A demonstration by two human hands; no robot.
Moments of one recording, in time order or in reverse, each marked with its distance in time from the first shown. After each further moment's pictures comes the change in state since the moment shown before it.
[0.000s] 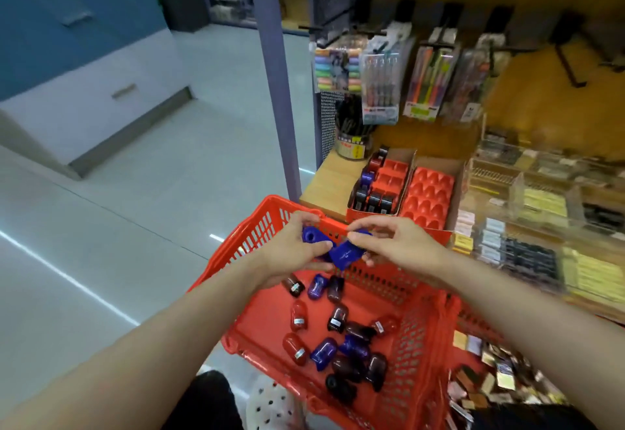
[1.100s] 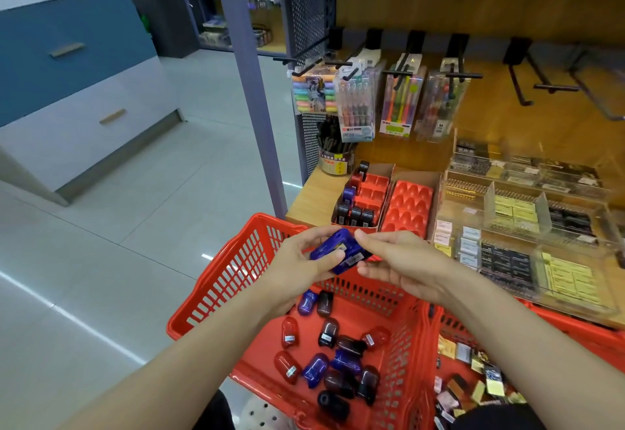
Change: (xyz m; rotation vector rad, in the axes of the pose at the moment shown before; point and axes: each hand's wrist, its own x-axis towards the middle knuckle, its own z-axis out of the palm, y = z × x) left_hand -0.020 0.012 0.038 -0.124 -0.051 0.224; right_hand -0.022 -0.005 -0.021 0.432 -0.032 0.184
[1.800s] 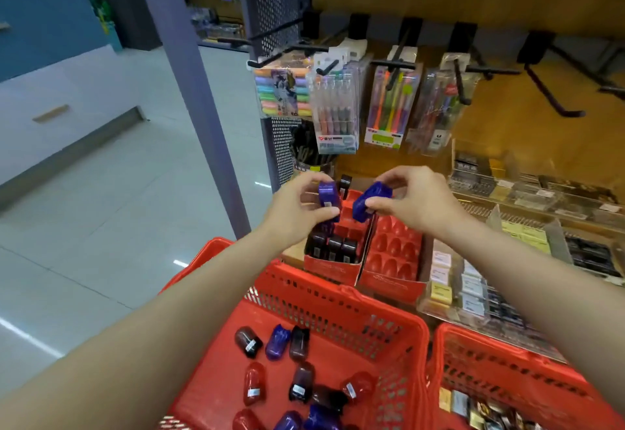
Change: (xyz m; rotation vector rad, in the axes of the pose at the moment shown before) left_hand 0.172 0.021 0.003 0.427 0.085 0.277; right_hand 0.106 -0.083 -0.087 -1.036 0.564 -0.442
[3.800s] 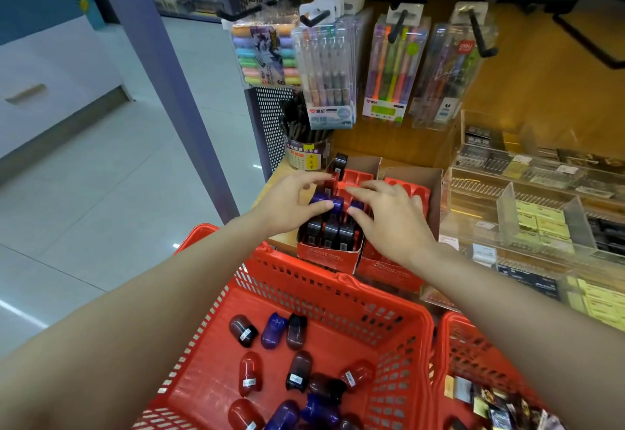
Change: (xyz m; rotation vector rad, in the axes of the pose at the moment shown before) left_hand 0.033 -0.055 0.002 0.426 -0.186 0.137; right_hand -0.010 0.030 0.076 -0.319 0.026 -0.158
